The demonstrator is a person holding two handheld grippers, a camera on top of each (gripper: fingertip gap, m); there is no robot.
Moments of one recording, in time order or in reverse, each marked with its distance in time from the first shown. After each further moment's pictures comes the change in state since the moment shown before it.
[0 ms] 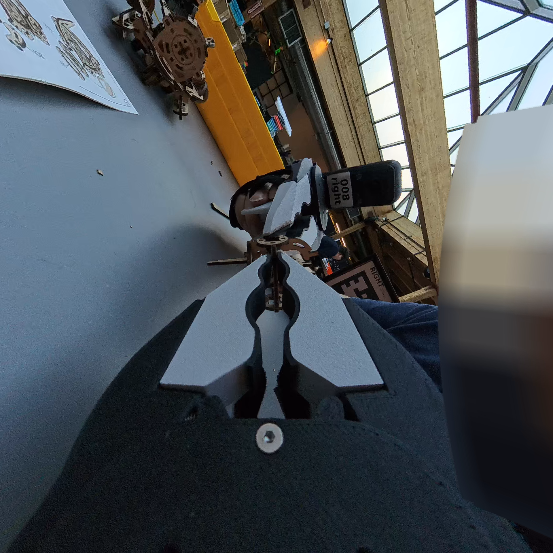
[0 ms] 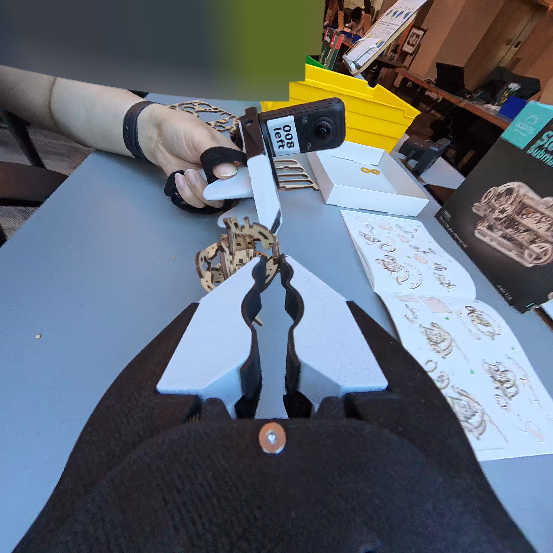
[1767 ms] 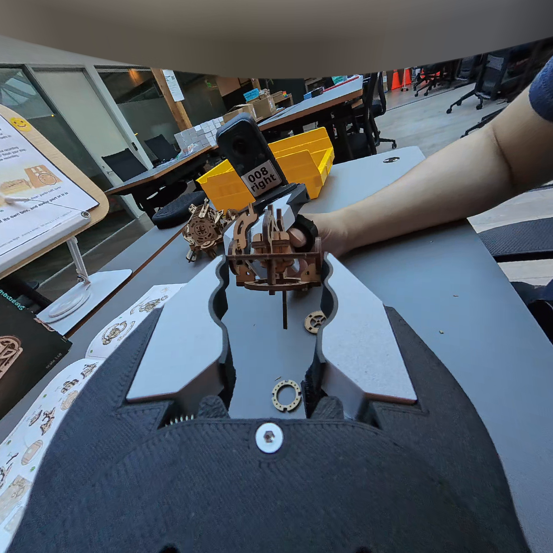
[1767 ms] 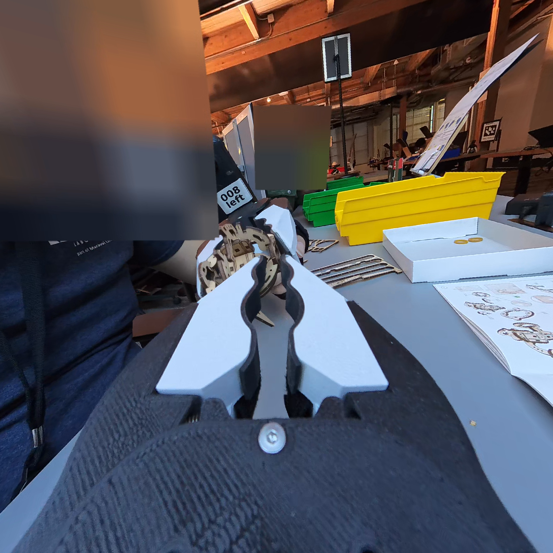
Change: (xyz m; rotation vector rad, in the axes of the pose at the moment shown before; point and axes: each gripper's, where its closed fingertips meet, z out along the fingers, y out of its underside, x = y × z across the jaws) left arm 0.051 0.022 0.010 0.007 -0.298 1.397; right arm -0.016 -0.055 -0.004 0.476 -0.312 0.392
